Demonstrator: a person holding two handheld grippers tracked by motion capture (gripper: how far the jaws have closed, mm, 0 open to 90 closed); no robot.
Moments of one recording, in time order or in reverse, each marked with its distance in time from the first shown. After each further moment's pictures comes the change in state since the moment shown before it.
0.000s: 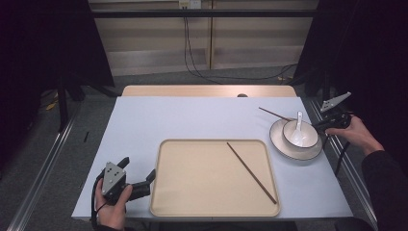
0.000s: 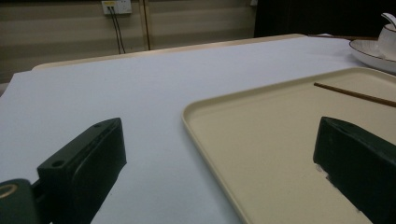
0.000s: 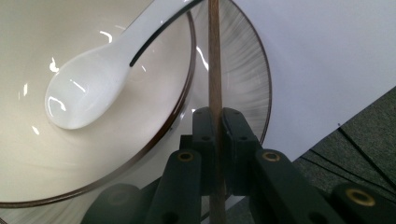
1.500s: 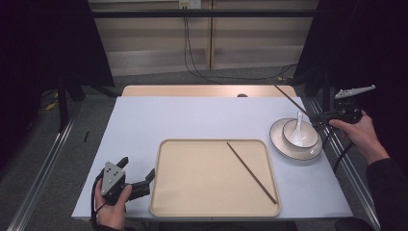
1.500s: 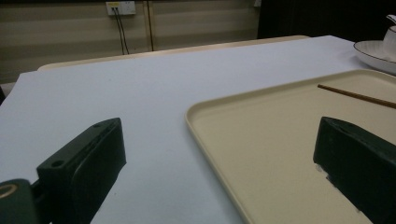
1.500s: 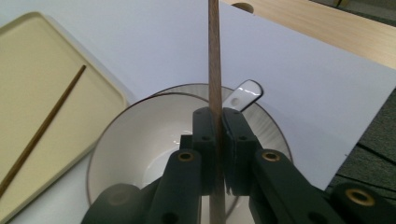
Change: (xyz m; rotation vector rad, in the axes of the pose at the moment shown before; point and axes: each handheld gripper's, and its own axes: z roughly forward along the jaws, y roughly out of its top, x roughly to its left) left arm 0.000 0.000 -0.001 -0.003 0.018 -0.002; right arm 0.036 0.022 -0.048 -0.266 -0.014 0.257
